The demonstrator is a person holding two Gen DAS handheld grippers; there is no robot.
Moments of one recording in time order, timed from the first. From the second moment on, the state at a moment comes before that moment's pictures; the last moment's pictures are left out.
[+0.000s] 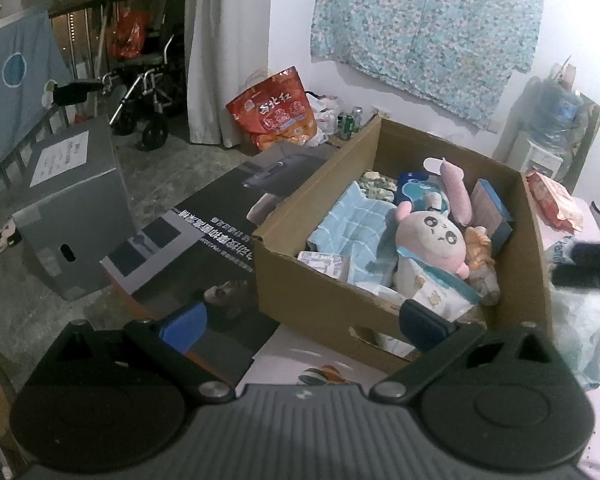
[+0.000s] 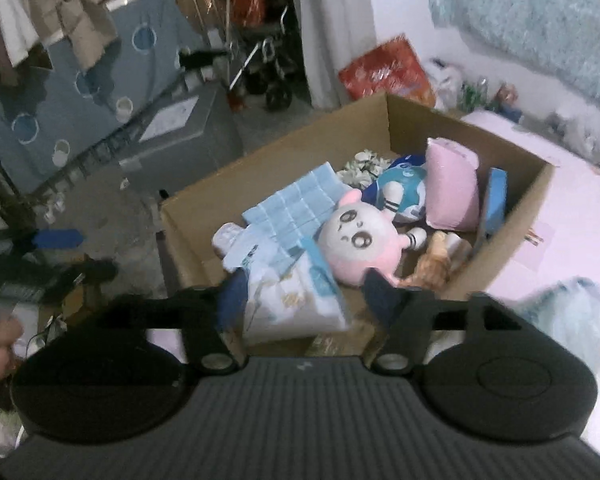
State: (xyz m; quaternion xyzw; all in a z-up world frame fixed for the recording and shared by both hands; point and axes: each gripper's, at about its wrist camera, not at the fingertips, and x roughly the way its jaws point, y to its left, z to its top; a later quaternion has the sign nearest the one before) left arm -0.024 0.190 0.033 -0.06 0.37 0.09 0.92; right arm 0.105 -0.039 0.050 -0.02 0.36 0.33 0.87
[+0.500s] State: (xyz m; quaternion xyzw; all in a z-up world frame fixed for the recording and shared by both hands) left arm -0.035 0.154 0.028 -0.03 0.39 0.05 0.92; right arm -0.026 -0.051 0.019 -0.08 0.26 0.14 0.95
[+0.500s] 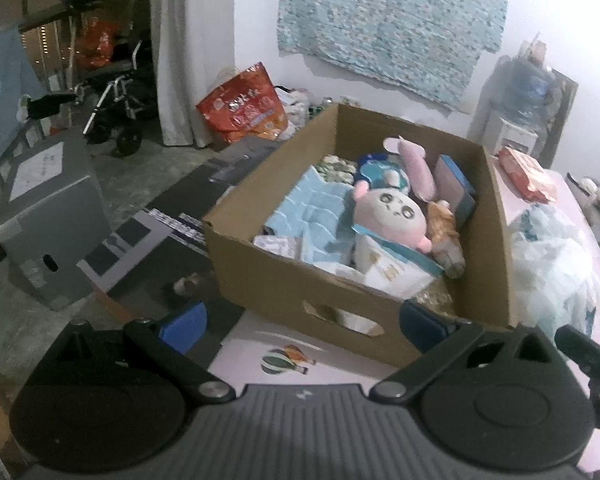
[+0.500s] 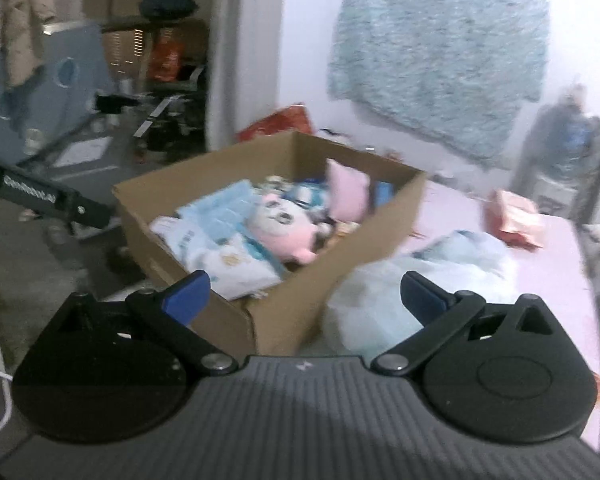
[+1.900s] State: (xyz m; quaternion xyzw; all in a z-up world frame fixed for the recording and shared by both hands) left arm -0.040 0.134 -0.004 0.00 0.42 0.03 0.91; right arm -0.025 -0.044 -0.001 0.03 0.33 0.06 0.94
